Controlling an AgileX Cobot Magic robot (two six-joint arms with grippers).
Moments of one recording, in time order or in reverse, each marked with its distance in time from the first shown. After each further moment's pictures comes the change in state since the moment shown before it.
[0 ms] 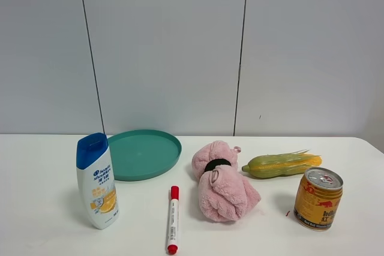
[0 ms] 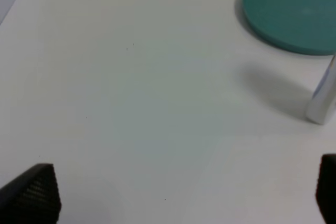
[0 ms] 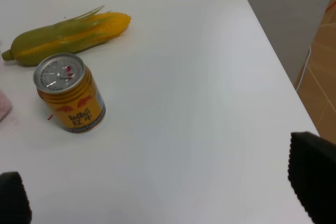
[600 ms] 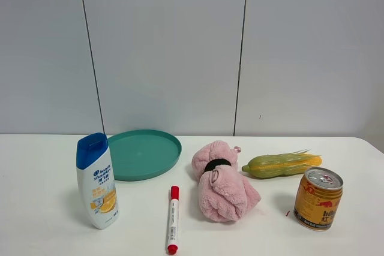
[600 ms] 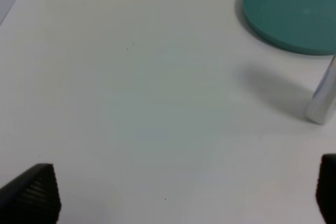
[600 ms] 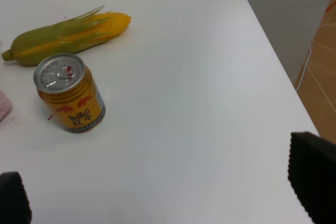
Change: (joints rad) left arm 0.000 0.000 0.000 0.000 0.000 0.000; right arm 0.000 0.000 0.000 0.000 0.000 0.000
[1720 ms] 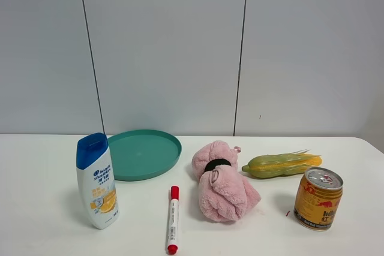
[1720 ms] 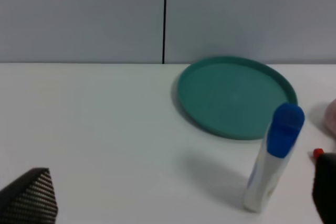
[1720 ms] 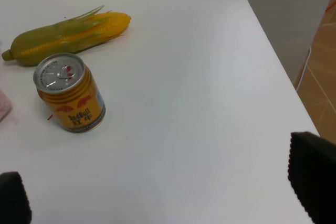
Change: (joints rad) left arm 0.000 0.206 -0.013 -0.215 -0.349 0.114; right arm 0.000 0.000 0.000 0.000 0.000 0.000
